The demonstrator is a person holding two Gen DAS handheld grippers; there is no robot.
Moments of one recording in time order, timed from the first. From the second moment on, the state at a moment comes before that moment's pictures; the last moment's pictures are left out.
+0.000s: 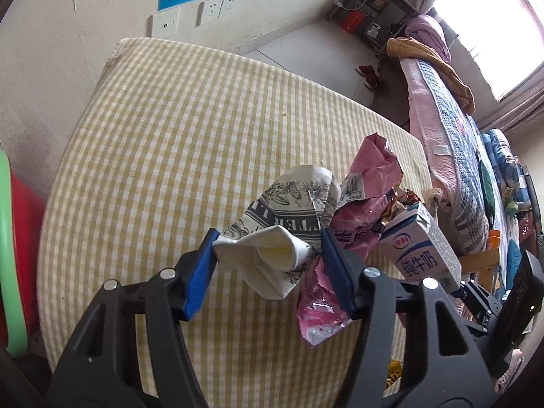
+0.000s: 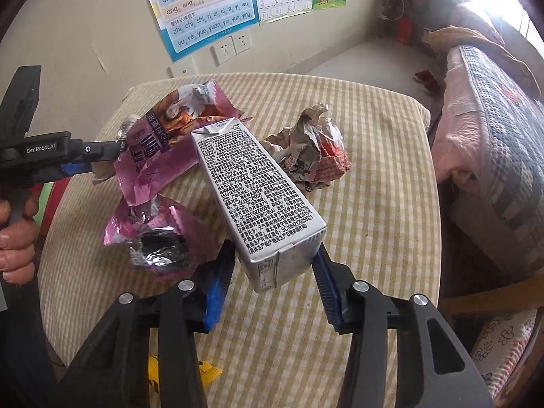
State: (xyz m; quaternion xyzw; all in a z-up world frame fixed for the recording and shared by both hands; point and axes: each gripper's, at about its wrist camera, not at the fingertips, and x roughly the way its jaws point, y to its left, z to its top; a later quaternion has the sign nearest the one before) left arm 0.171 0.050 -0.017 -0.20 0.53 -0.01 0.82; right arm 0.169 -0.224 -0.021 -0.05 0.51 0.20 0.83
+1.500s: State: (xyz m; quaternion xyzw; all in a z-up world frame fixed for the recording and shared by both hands) left arm 0.082 0.082 -0.041 -0.17 0.57 0.06 0.80; right arm 0.114 -0.167 0.053 -0.08 0.45 0.24 0.86
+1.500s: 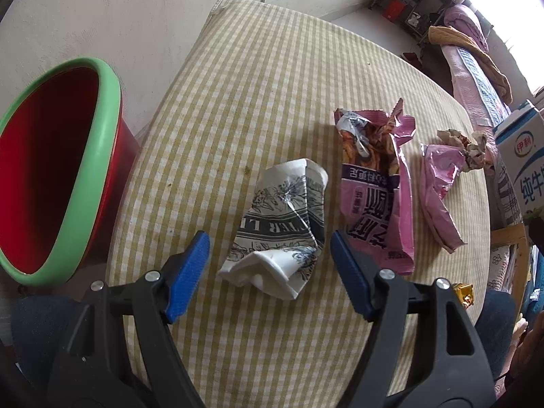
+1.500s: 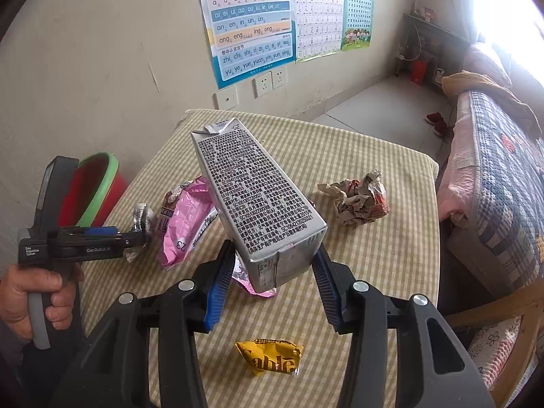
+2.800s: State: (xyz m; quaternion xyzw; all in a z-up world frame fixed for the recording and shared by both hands) left arm -0.014 0.195 0.073 -0.22 0.44 0.13 0.86; right arm 0.073 -0.014 0.095 -0.10 0.41 0.35 0.83
